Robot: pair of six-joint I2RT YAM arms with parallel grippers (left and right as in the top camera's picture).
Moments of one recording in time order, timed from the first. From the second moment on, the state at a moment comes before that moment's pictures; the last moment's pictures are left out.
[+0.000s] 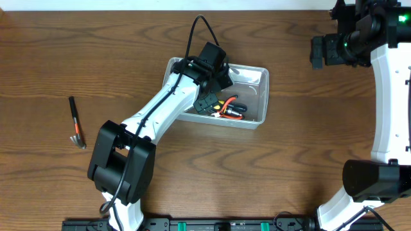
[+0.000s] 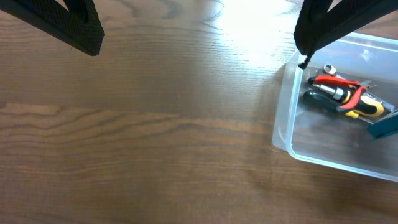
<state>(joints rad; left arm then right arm) -0.52 1.94 1.52 -0.87 -0.12 0.58 -0.02 1.85 2.15 -1.48 -0.01 -0.07</state>
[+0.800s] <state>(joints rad) -0.44 1.94 1.52 -0.71 -0.29 0.56 -0.02 1.85 2.15 -1.48 -0.01 -0.07</state>
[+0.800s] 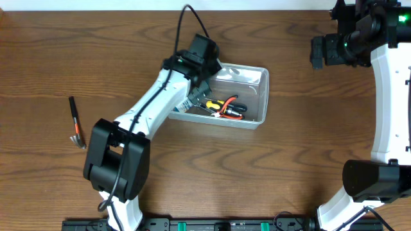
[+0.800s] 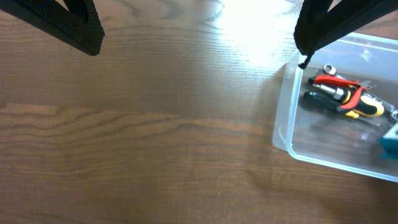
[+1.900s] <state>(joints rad) 0.16 1.54 1.53 -1.08 -0.28 -0.02 -0.02 1.85 2.15 -1.48 0.00 -0.10</state>
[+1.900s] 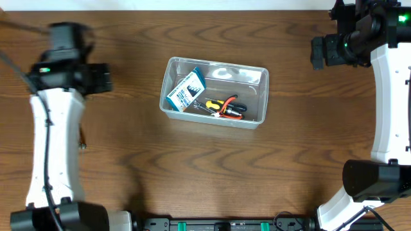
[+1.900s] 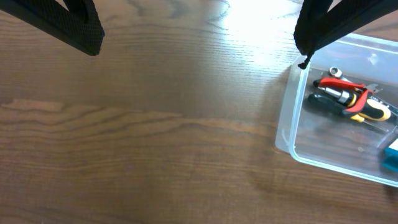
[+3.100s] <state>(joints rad) 0.50 1.57 1.11 -0.85 -0.03 -0.15 -0.02 1.85 2.15 -1.49 0.00 -0.10</state>
